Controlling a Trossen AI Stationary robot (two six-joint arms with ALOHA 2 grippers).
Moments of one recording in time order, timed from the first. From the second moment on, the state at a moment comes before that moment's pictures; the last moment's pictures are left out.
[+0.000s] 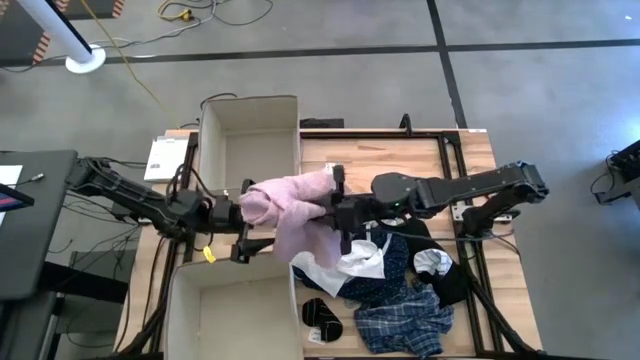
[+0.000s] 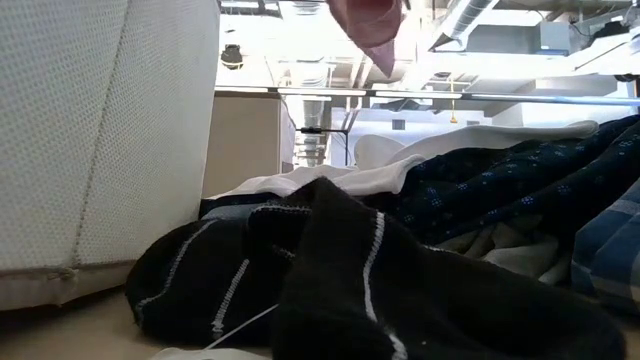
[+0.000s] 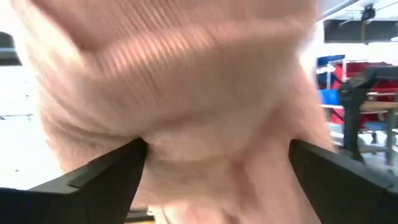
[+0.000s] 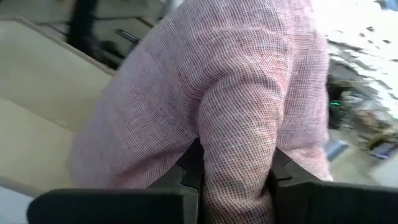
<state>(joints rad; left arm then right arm) -0.33 1.00 0.65 0.70 -0.25 0.12 0.19 1.52 1.44 0.02 0.19 -0.52</state>
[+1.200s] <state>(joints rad) -0.26 1.10 0.65 0.93 -0.27 0.30 0.20 1.59 1.44 0.13 0.23 -0.51</state>
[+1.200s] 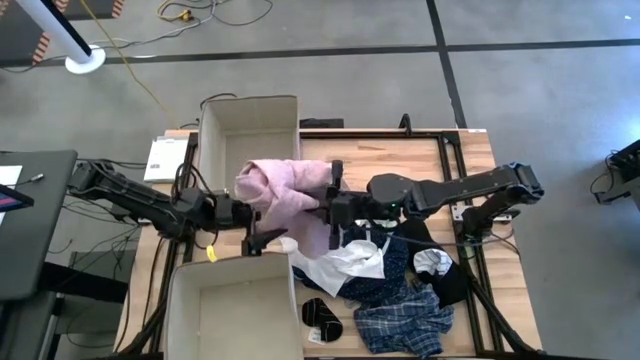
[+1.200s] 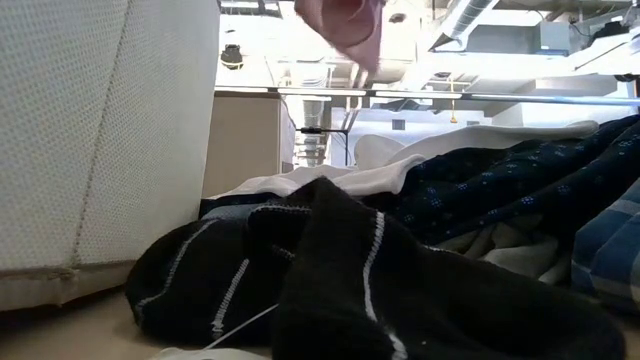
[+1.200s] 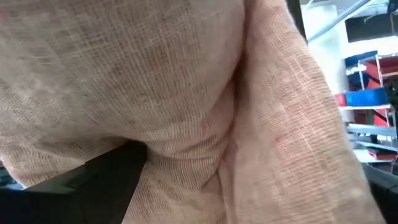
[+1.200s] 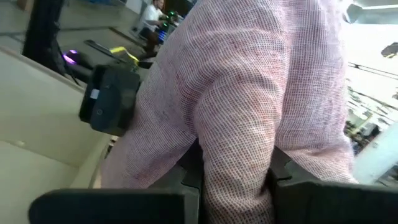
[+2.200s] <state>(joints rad) -0.24 1.10 0.71 0.91 -0.31 0.29 0.18 1.61 1.44 -0.01 0.14 -0.28</state>
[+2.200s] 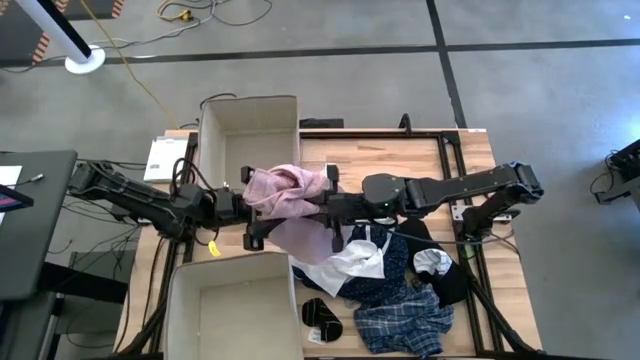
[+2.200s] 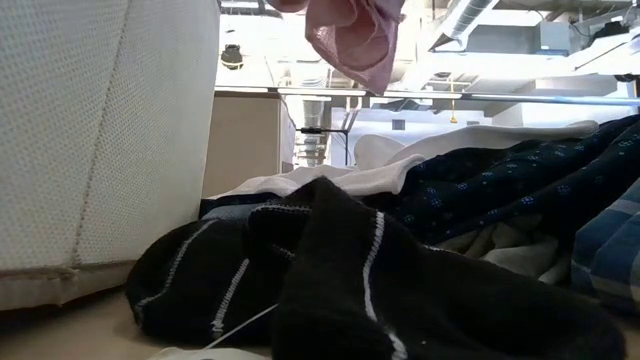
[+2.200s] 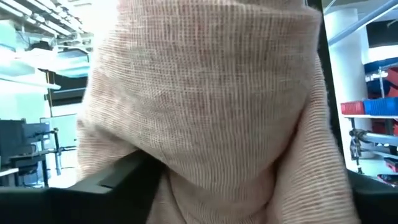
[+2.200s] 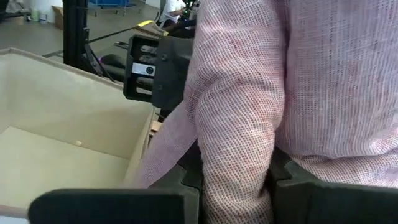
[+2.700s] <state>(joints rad) -0.25 0.98 0.71 0.79 -0.31 0.47 0.19 1.61 1.44 -0.03 0.22 -0.26</state>
